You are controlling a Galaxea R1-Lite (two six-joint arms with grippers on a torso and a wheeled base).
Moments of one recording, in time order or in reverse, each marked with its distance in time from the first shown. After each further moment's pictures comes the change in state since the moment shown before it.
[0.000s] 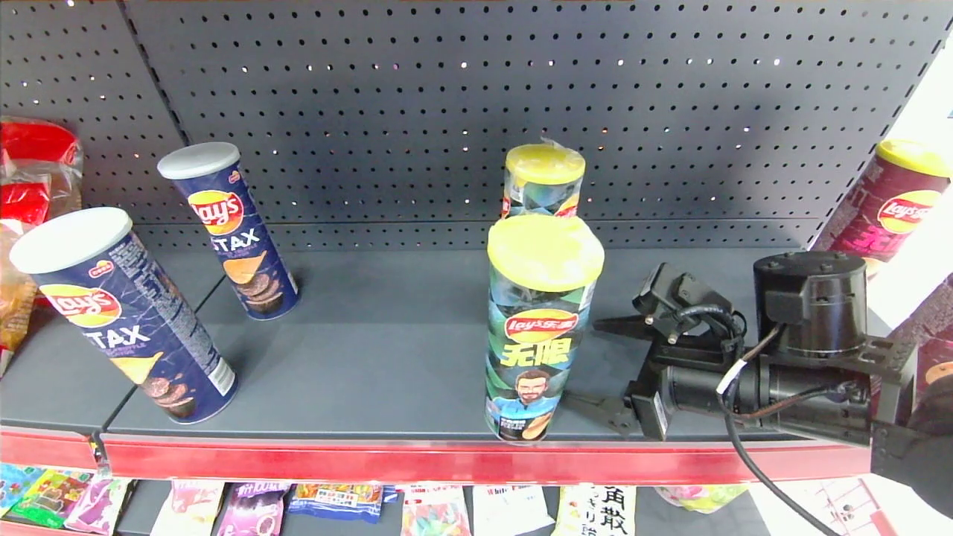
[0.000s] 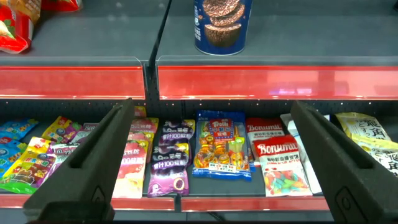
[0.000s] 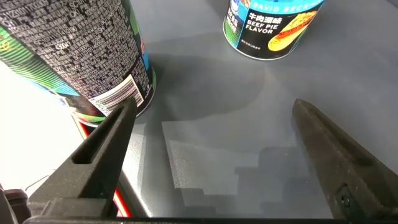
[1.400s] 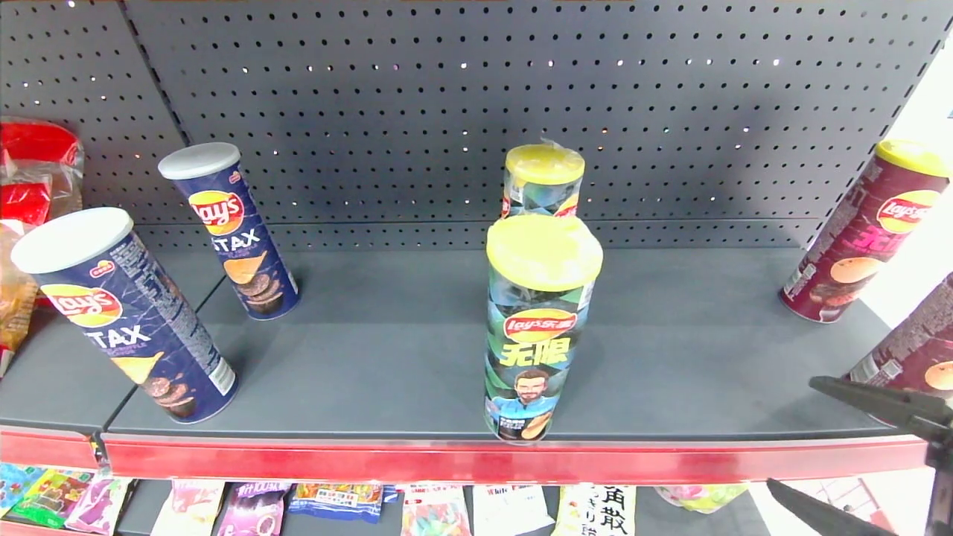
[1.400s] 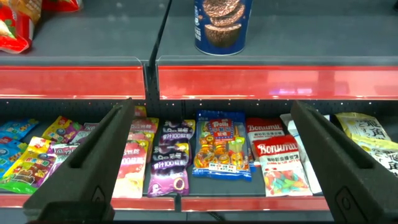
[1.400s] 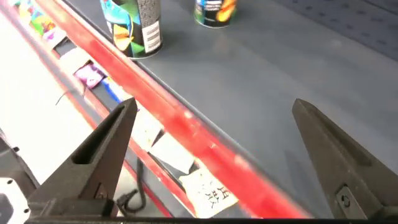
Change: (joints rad) left arm 0.000 0.000 0.000 0.000 0.000 0.000; right arm -0.156 -0.771 0.428 0.092 -0.007 0.070
